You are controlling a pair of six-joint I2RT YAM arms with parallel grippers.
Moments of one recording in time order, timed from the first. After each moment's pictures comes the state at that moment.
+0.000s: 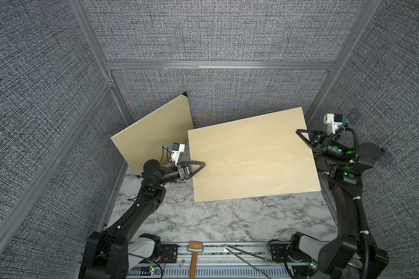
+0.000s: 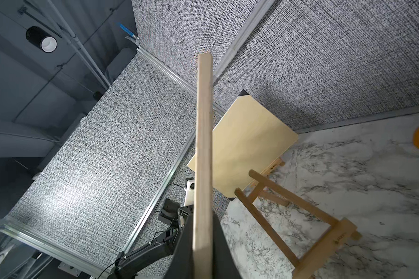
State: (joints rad) left arm -0.29 1.14 0.59 0.70 1.07 -1.07; right arm -0.40 1.14 1.03 0.65 -1.30 1.49
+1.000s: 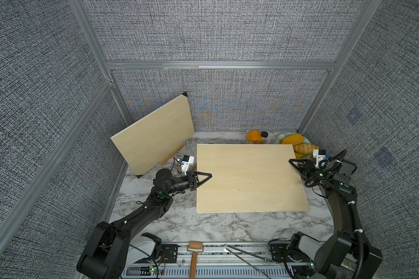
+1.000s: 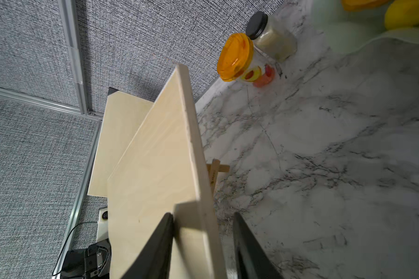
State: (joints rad) left arm -0.44 1.18 0.44 0.77 0.92 -1.29; right arm -0.48 1.11 0.80 -0.38 -1.01 0.51
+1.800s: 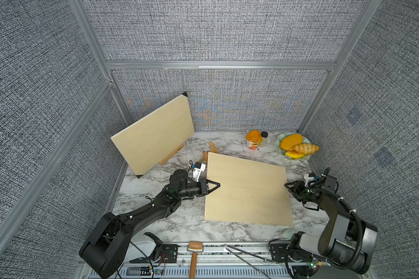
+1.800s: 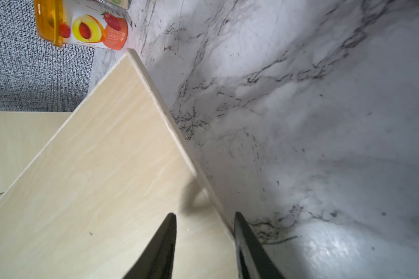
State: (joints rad) left arm -0.62 1.25 0.50 0.46 0.73 -1.03; right arm -0.50 1.28 0.55 -0.34 -0.68 0.38
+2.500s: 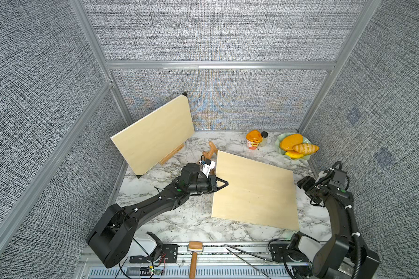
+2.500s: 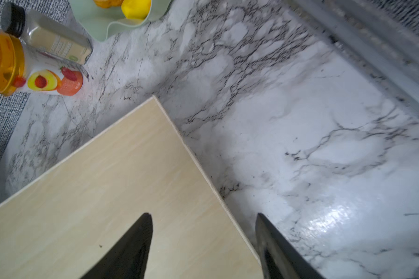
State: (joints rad) left arm -0.71 1.34 0.68 0.26 0.66 -0.99; right arm -0.49 1.06 0.73 -0.65 -0.26 0.37
